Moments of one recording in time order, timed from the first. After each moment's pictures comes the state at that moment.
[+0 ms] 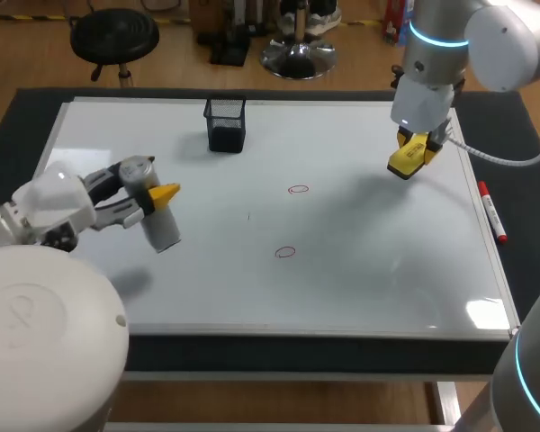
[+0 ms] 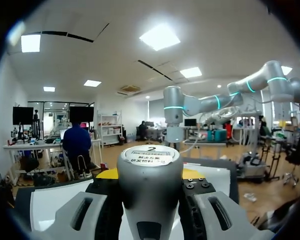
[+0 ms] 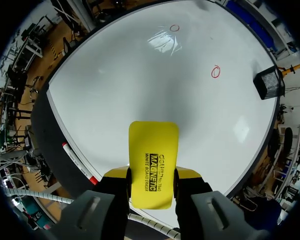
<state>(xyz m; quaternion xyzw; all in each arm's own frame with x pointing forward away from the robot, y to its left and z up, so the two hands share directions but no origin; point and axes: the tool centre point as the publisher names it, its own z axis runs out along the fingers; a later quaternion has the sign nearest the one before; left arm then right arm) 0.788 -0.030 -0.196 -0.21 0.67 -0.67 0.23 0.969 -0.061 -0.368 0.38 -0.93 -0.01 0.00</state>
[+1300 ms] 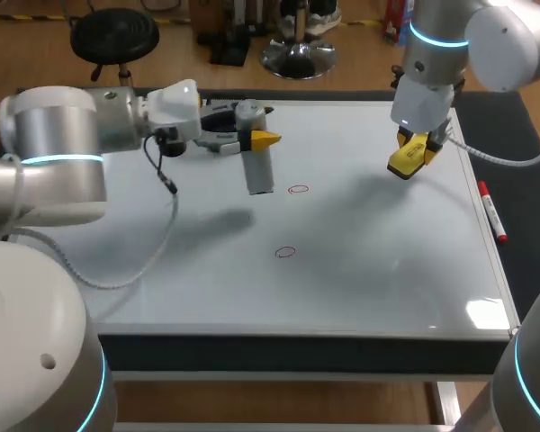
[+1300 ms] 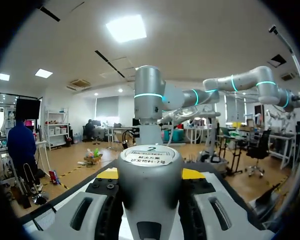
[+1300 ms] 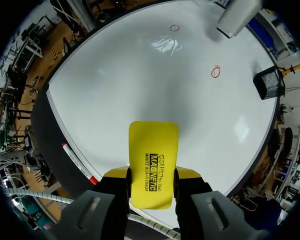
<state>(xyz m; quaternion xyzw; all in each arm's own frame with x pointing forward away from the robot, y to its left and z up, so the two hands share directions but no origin) 0.907 -0.202 -0.213 -0.04 0.71 -0.70 0.05 0.969 -0.061 -0.368 0.38 -0.93 -0.01 0.00</state>
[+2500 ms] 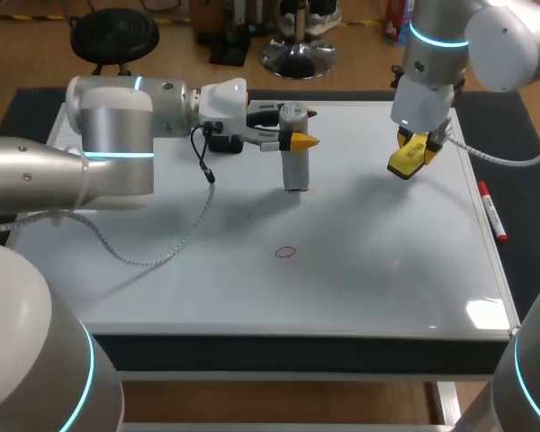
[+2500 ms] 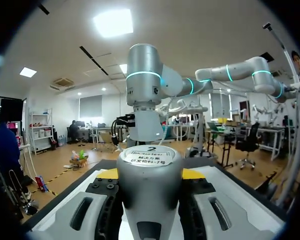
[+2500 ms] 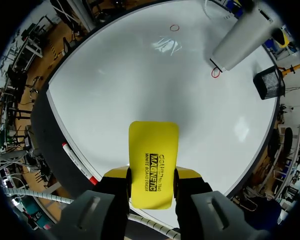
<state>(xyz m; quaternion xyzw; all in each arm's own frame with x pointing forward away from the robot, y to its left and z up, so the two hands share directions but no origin) 0.938 -0.268 -0.252 0.02 0.71 -0.70 0.01 0.969 -0.061 -0.368 0.38 -0.93 -0.01 0.00</state>
